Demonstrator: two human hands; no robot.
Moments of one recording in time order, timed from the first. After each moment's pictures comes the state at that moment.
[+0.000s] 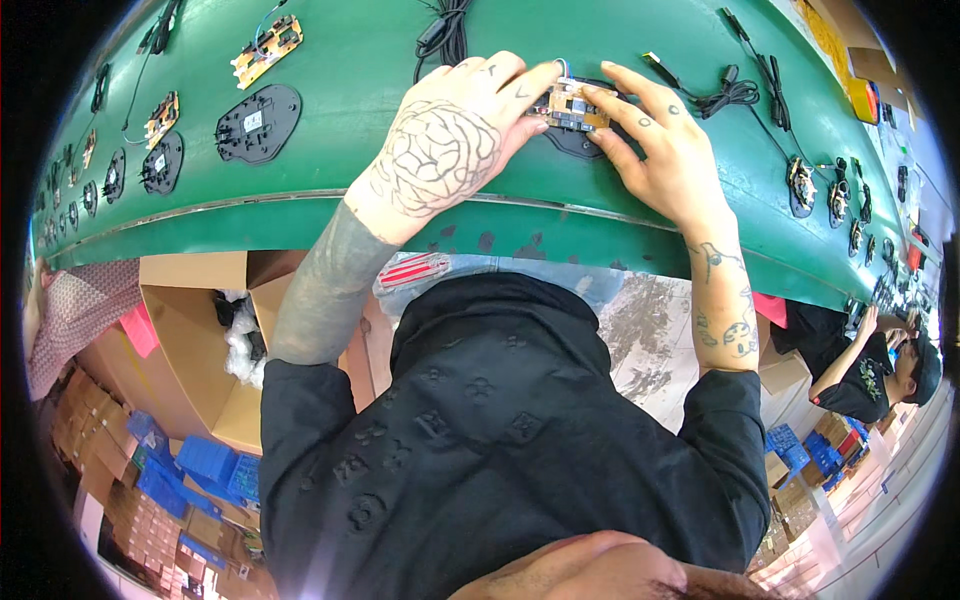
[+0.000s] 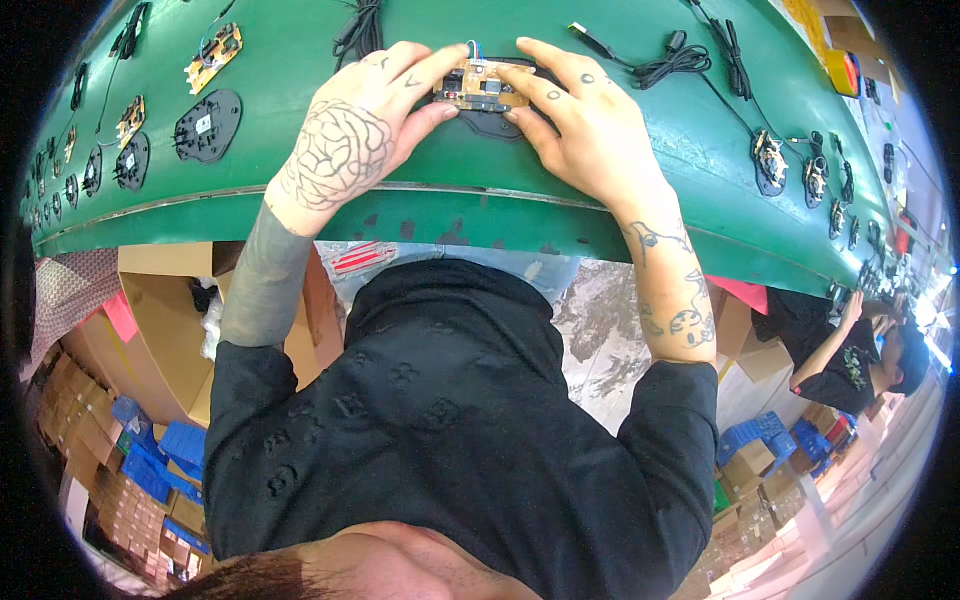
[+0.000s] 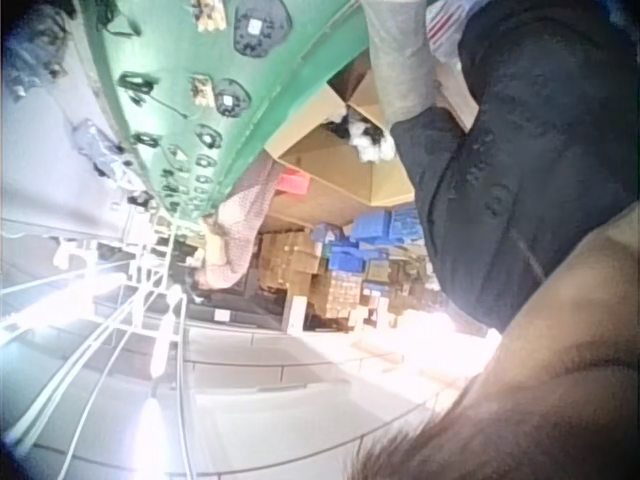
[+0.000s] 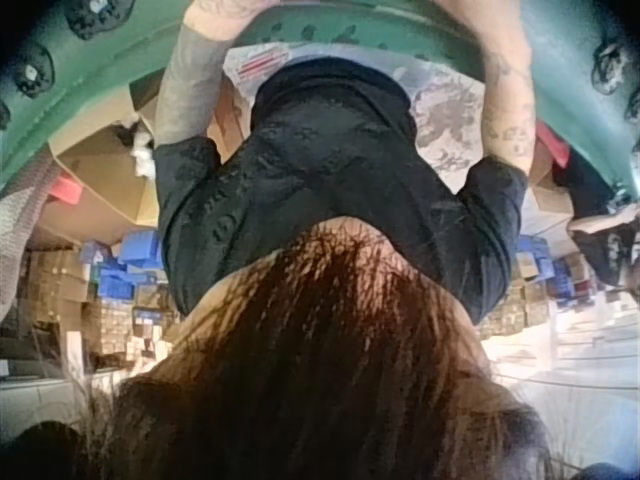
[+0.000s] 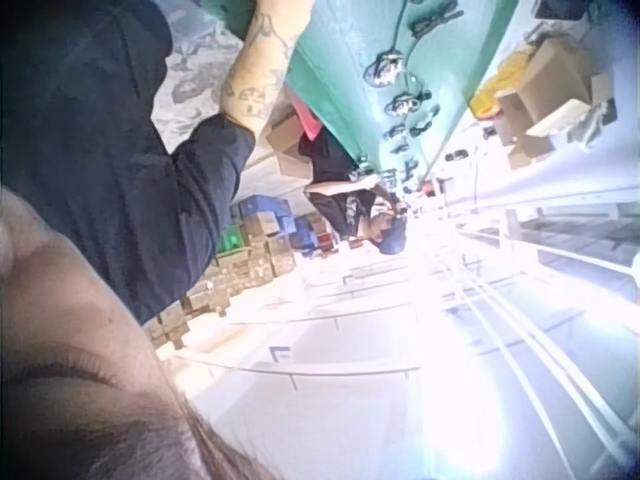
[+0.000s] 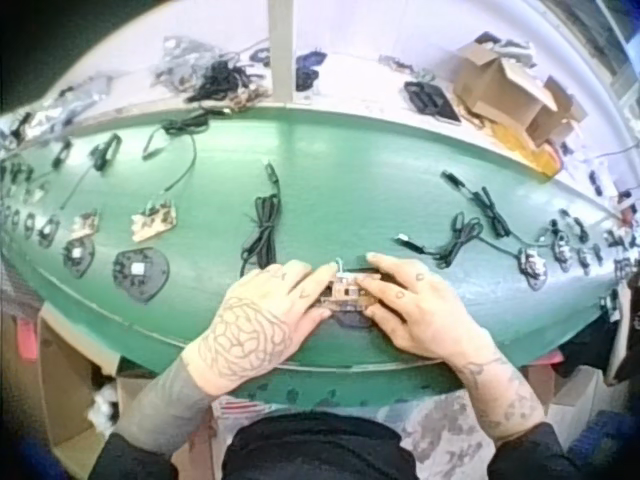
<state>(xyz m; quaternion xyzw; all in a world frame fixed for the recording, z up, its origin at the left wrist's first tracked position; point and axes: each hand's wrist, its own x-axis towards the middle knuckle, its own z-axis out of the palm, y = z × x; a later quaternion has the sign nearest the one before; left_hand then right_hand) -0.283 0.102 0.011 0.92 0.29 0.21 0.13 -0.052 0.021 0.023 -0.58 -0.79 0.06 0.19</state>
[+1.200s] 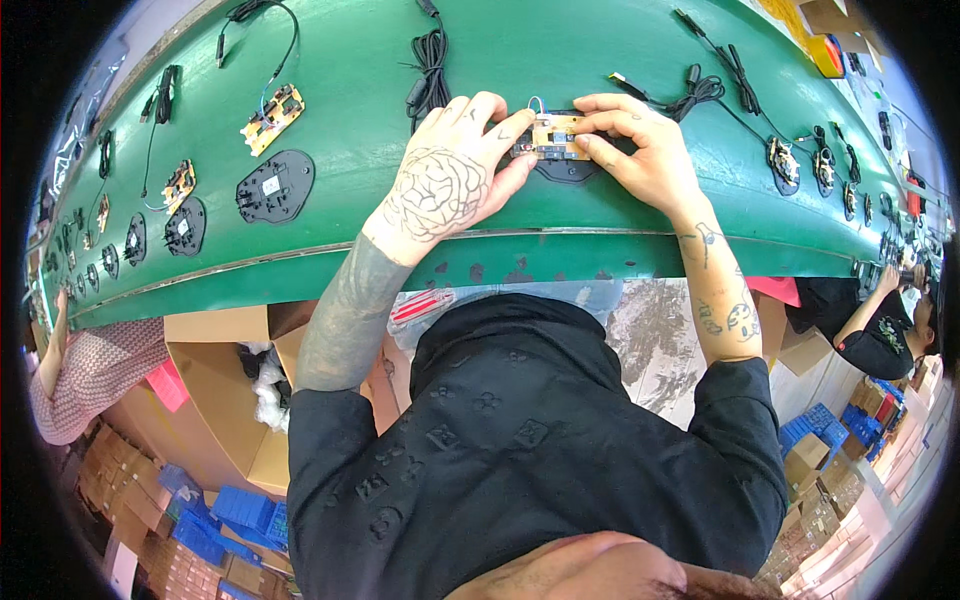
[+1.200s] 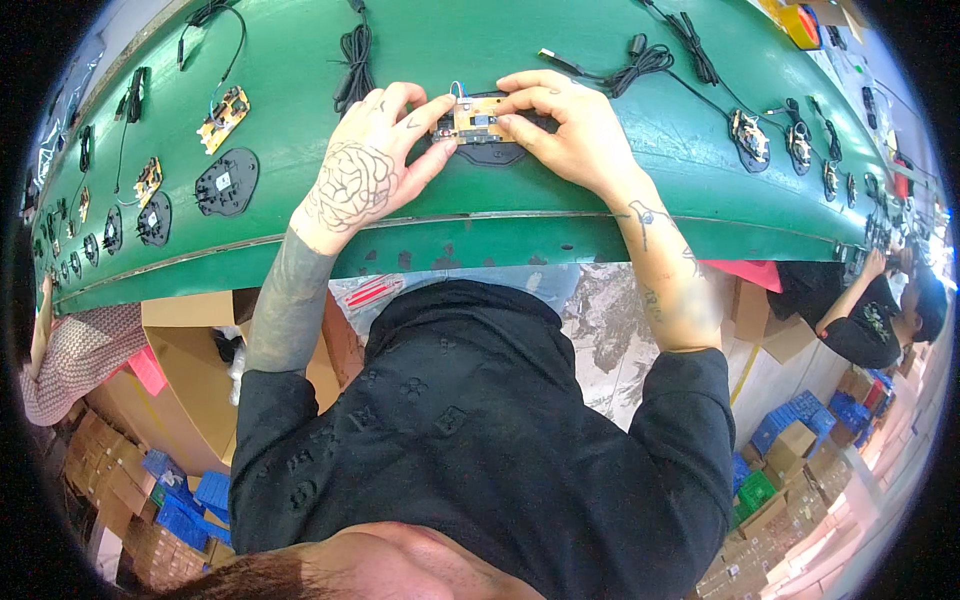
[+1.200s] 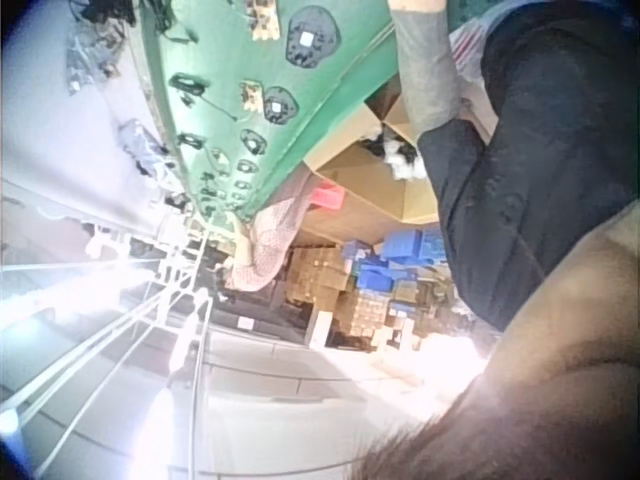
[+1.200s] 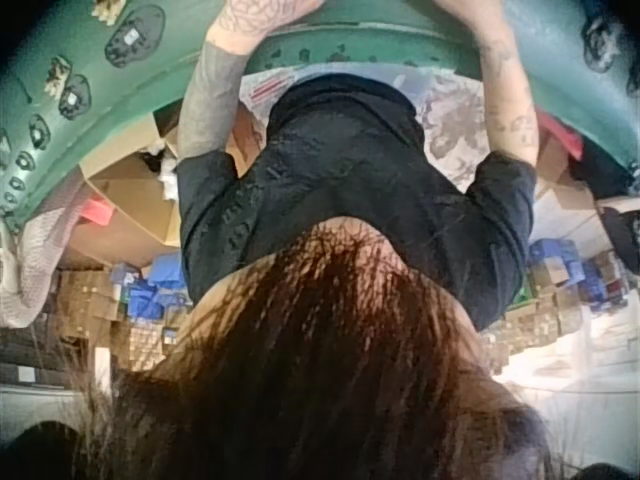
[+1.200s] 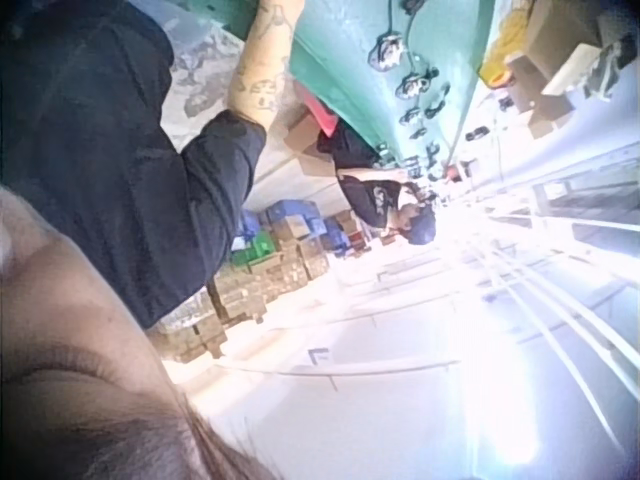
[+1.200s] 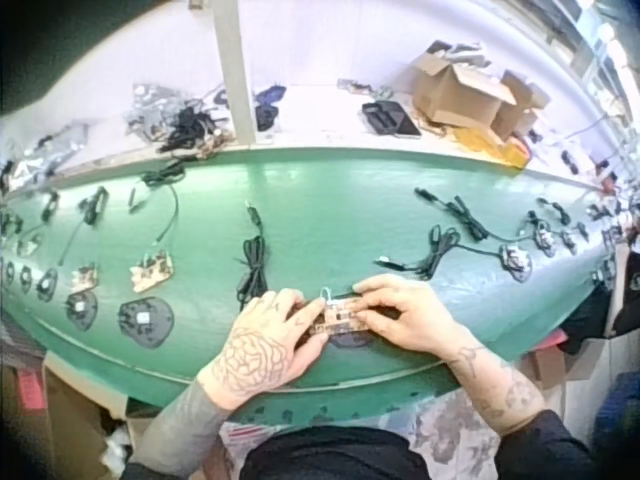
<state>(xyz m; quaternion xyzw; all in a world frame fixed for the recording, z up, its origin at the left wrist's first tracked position) -0.281 0.113 0.003 0.93 0.23 0.24 0.16 -0.043 0.028 0.008 -0.62 -0.67 0.25 0.31</state>
